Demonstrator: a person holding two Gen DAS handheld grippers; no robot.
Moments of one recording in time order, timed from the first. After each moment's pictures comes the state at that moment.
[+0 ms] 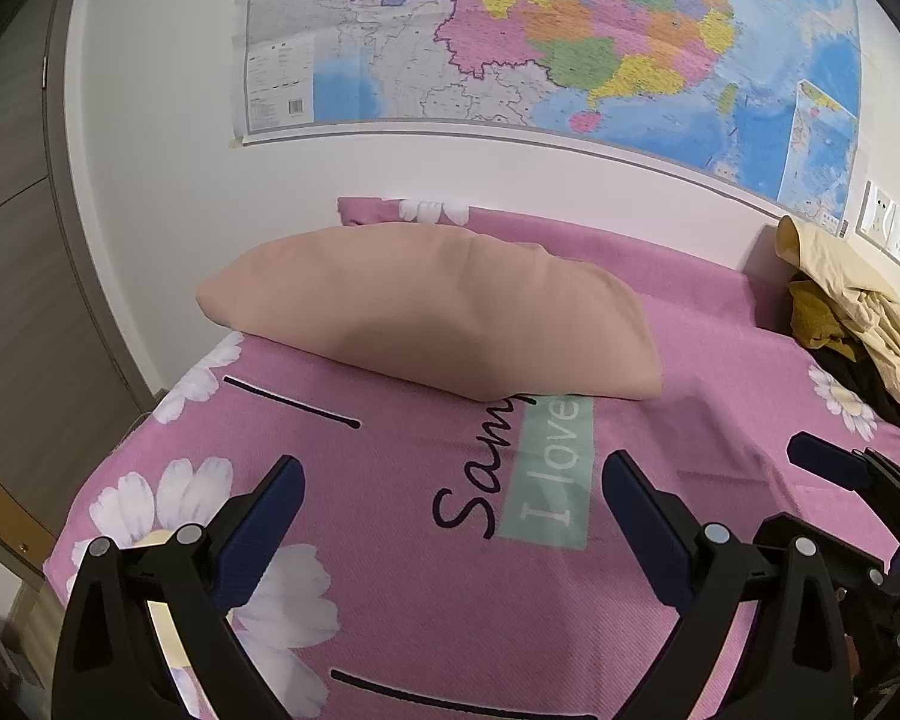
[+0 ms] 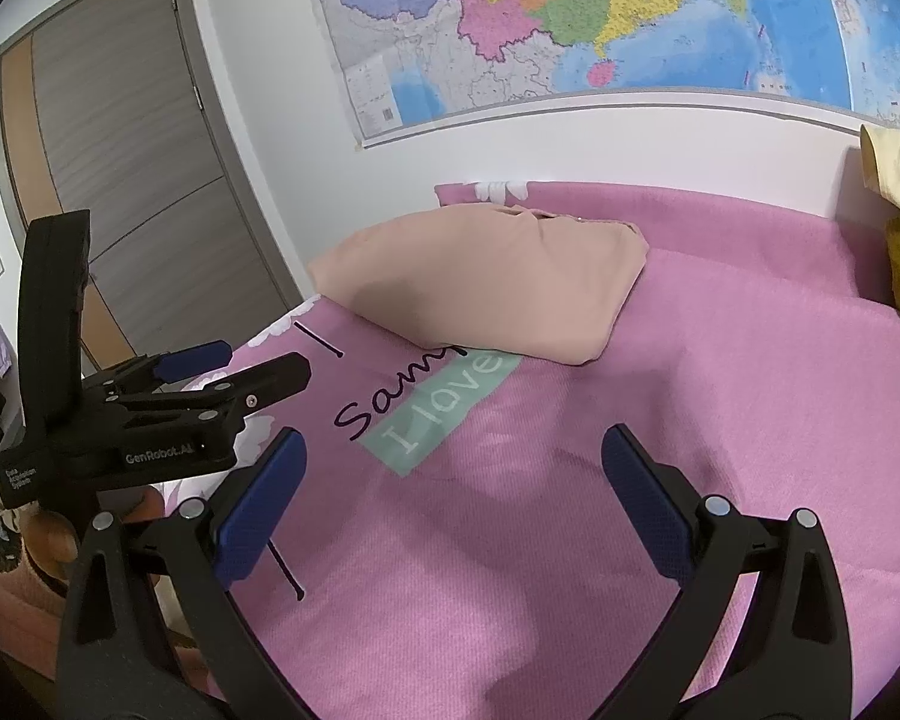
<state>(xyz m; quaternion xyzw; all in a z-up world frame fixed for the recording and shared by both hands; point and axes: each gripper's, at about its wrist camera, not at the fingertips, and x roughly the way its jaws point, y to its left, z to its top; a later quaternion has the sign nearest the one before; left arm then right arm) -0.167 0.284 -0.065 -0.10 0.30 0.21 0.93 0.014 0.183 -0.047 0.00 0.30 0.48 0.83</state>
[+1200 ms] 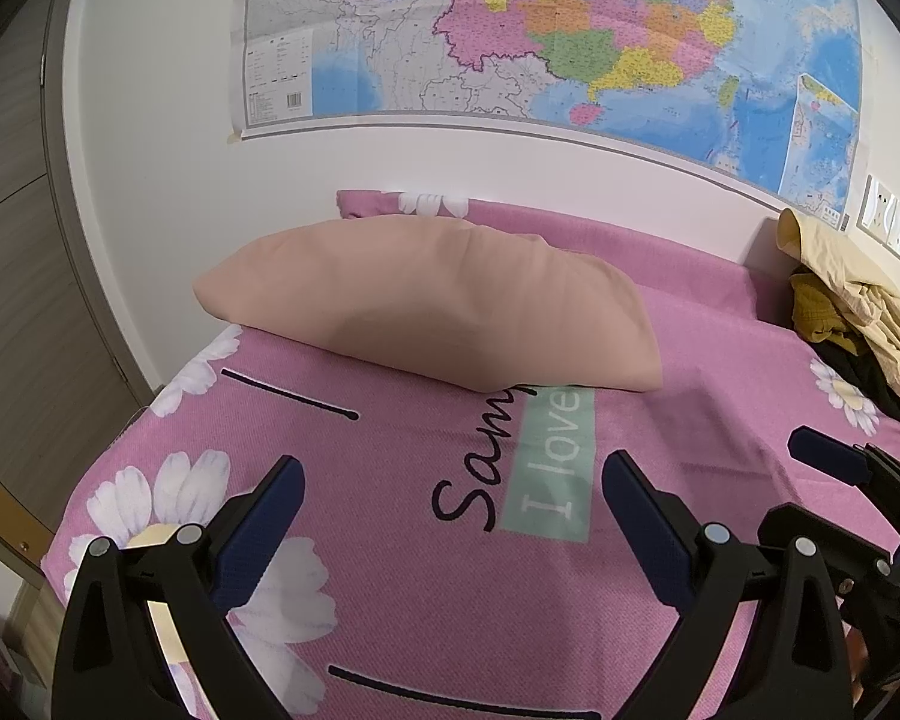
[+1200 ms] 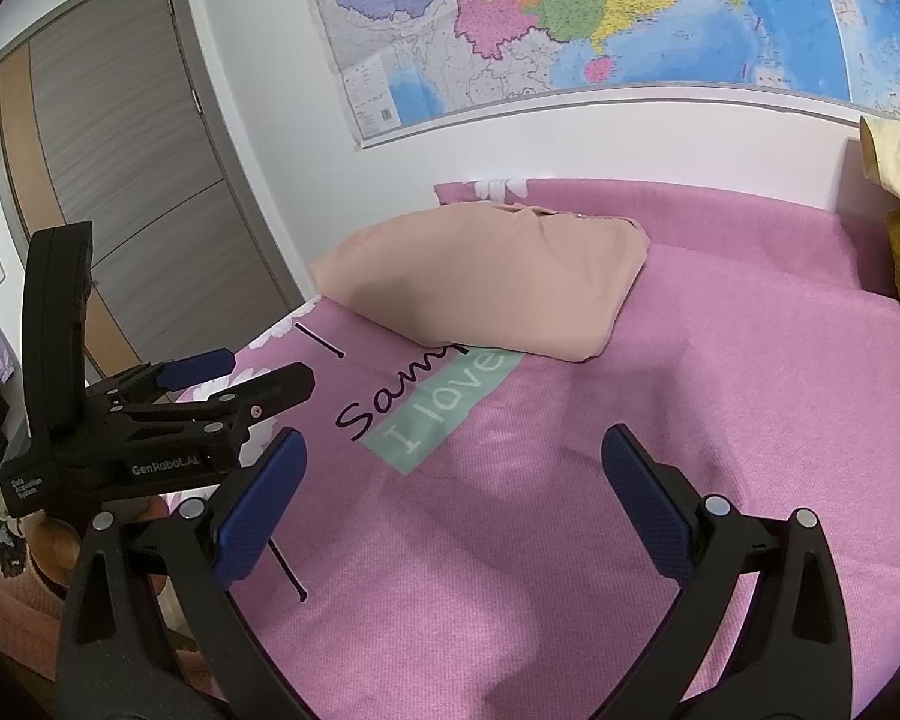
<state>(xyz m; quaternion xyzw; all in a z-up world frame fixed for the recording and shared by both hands) -0.165 0.284 -0.068 -0.09 0.31 0.21 0.92 0.013 0.184 -0.048 0.00 0.30 0.48 0.83</state>
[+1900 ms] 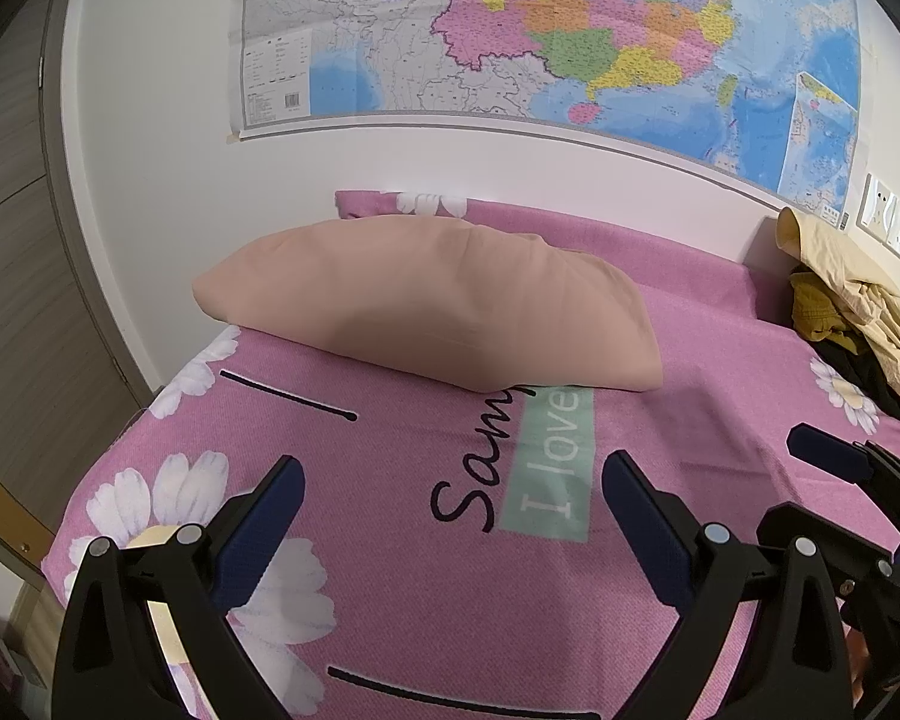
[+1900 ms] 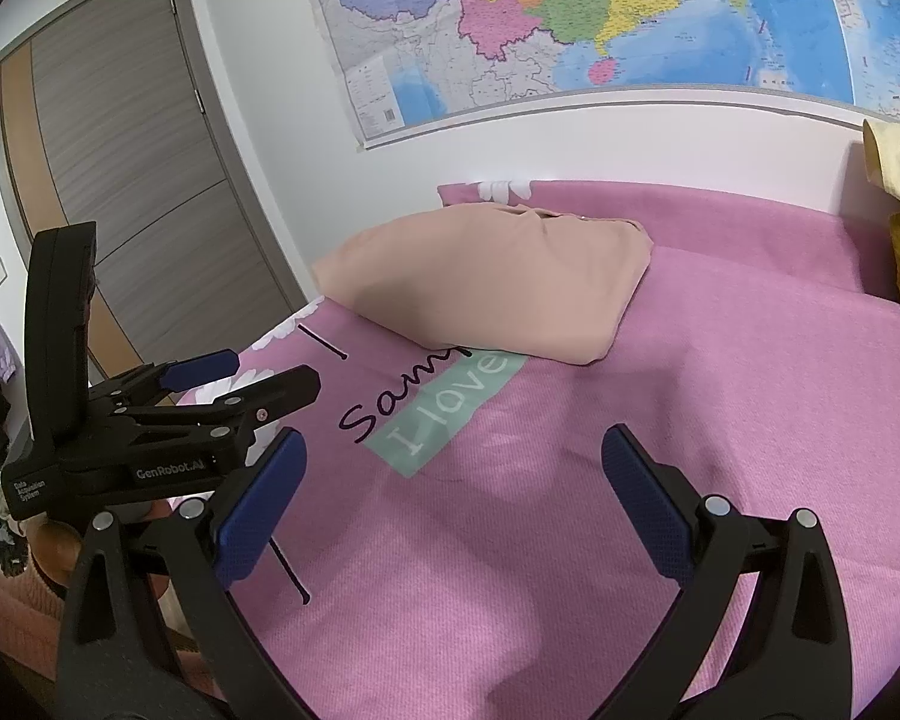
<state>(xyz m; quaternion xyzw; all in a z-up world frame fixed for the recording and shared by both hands) -0.165 0.283 -0.069 -0.10 0.31 0.21 0.92 0.011 0.184 -0.046 0.01 0.30 0.48 0.82</state>
